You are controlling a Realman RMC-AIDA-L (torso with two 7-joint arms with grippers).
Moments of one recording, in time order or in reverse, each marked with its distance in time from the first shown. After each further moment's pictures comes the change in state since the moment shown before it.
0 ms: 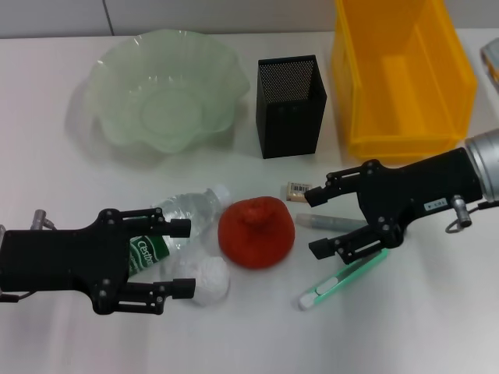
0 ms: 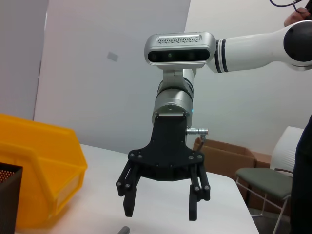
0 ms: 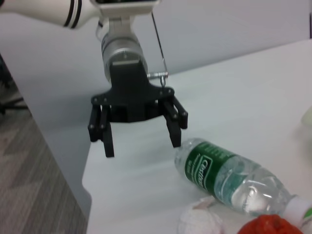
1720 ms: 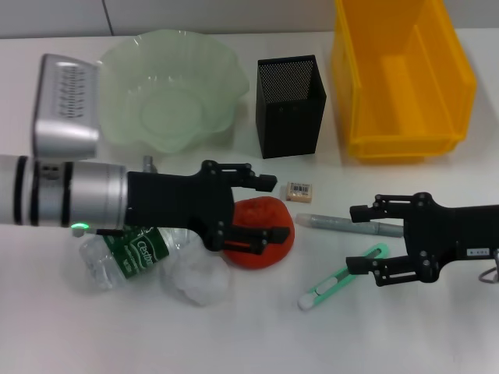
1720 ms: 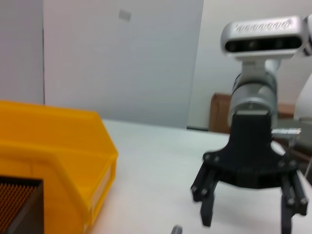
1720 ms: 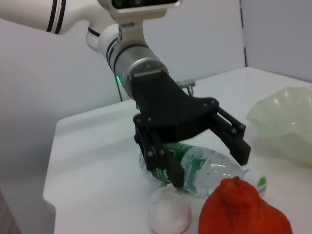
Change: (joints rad) left arm -0.205 -0.129 0.045 0.019 0.087 -0.310 -0.059; right arm -0.215 0.026 0.185 0.022 0.009 0.006 -0.212
